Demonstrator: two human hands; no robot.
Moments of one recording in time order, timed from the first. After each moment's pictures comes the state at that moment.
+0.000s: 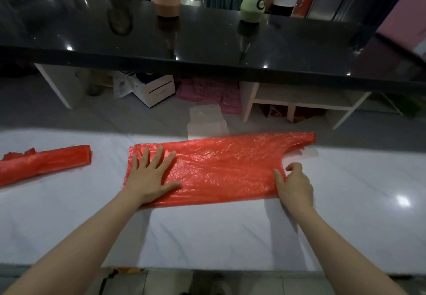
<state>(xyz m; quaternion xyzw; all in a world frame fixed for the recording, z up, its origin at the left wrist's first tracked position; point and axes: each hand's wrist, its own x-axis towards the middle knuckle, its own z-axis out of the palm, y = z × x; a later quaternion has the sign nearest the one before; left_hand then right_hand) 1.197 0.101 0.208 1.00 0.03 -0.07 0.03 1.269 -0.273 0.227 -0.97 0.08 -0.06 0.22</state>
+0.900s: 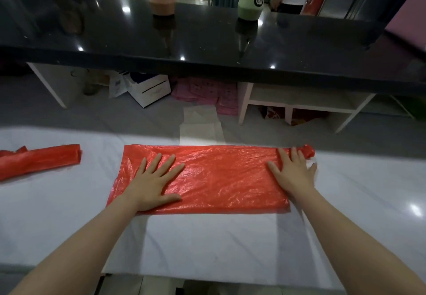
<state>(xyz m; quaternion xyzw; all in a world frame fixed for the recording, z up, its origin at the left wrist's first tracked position) 1.203 0.072 0.198 0.99 -0.05 -0.09 -0.01 1.349 -0.304 0.213 -1.00 -0.04 0.06 0.06</state>
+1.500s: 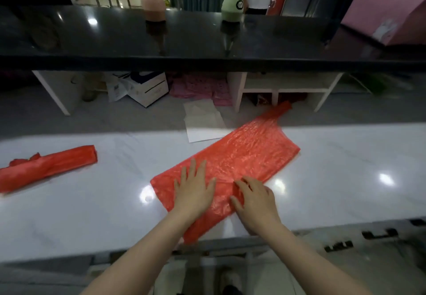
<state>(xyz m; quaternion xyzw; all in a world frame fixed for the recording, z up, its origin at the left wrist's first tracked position) 1.143 -0.018 0.230 0.96 0.08 -0.05 0.28 1.147 -0.203 0.211 -0.99 -0.13 0.02 0.10</state>
